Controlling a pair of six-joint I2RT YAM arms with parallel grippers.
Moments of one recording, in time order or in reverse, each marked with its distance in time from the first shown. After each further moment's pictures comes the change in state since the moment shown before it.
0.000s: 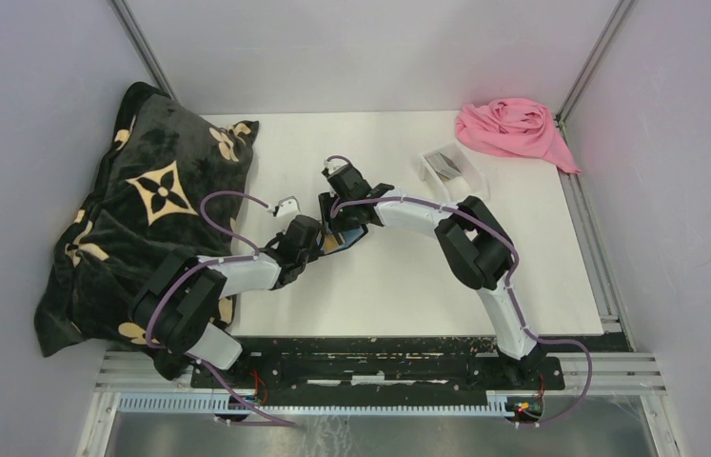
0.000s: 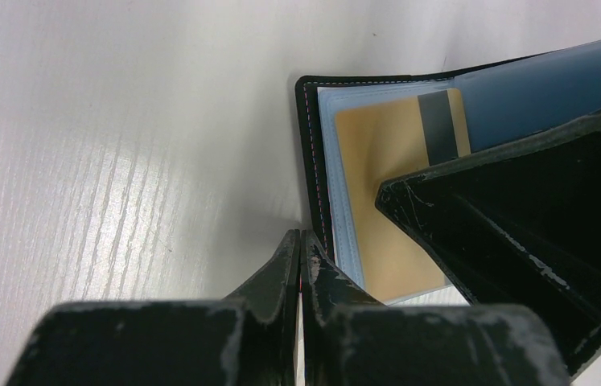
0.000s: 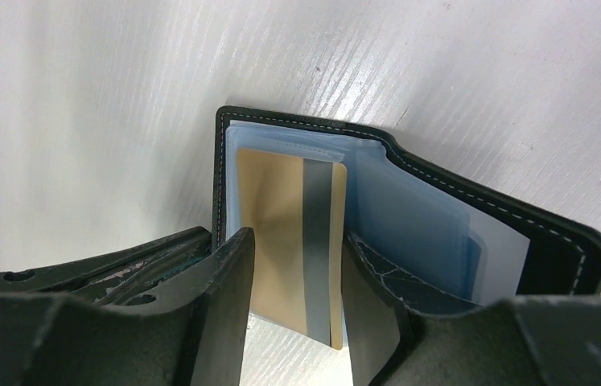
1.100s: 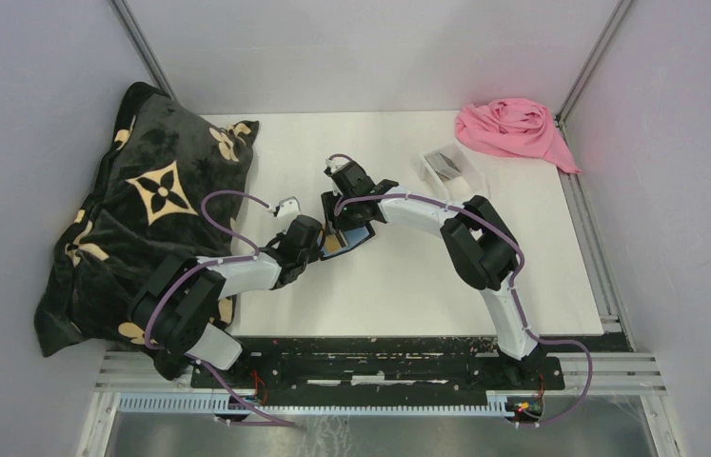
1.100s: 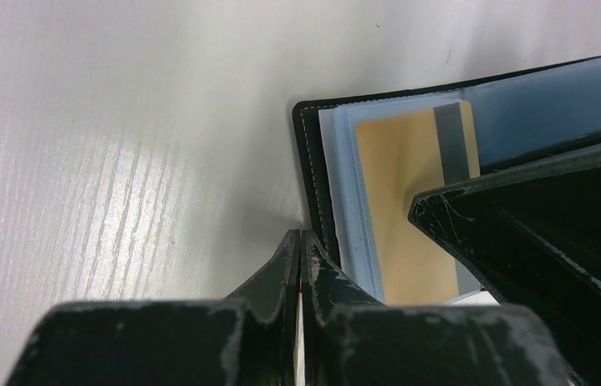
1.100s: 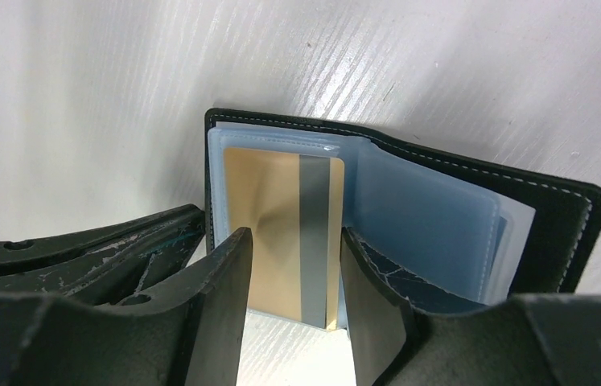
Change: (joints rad) left arm -0.006 -0.007 0.005 -0.029 -0.009 0.000; right arm -0.016 -0.030 -0.001 -0.059 -0.026 -0.036
